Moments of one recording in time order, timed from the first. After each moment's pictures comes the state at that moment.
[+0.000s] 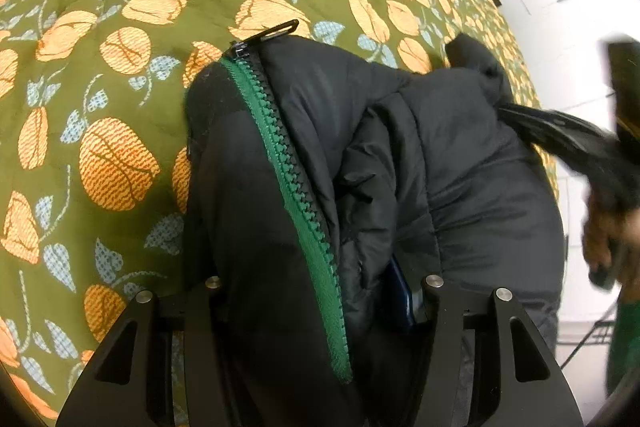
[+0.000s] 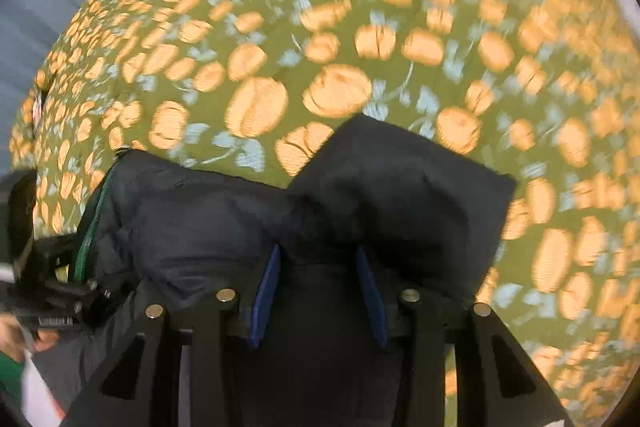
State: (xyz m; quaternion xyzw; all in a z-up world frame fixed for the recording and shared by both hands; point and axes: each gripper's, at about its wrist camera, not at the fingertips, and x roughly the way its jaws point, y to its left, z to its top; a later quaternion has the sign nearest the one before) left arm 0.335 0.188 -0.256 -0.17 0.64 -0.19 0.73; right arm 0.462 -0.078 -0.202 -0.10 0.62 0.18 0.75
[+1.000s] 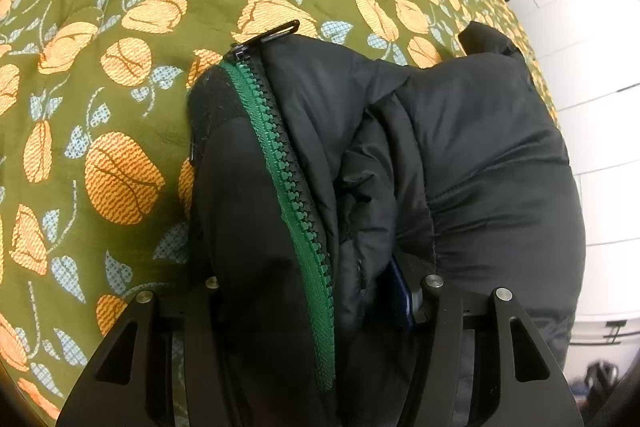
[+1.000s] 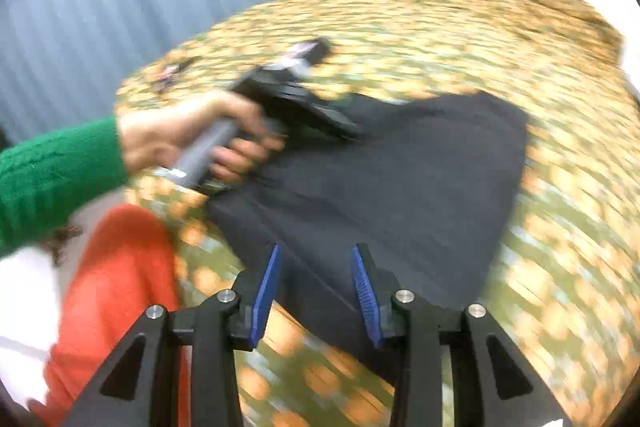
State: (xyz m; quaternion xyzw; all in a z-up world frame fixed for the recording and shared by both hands) left arm 0.339 0.182 -0.259 -0.15 0.63 -0.17 0.74; right arm 0.179 -0.080 -0.113 -0.09 0.47 0.28 0.83
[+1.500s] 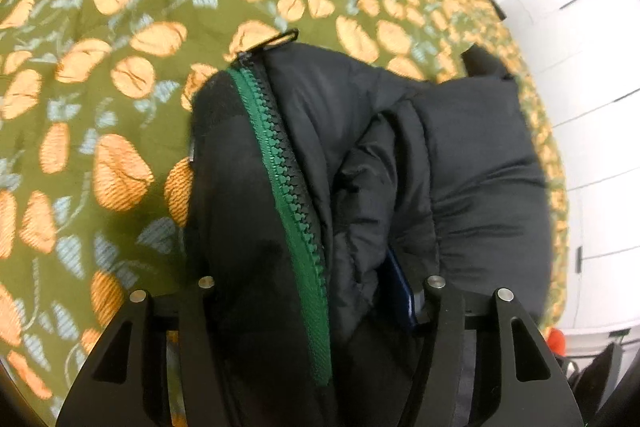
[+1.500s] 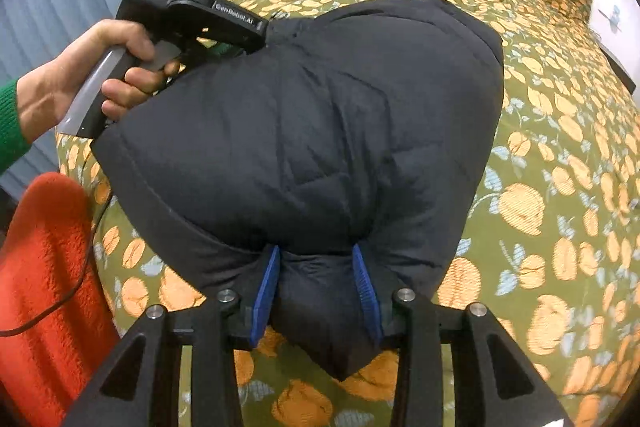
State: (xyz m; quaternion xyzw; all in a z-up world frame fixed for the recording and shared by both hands) left arm 0.325 0.177 -0.229 -0.17 0.60 -0.16 0.77; right arm 0.186 -0.104 -0.190 -0.09 0.51 0.23 0.82
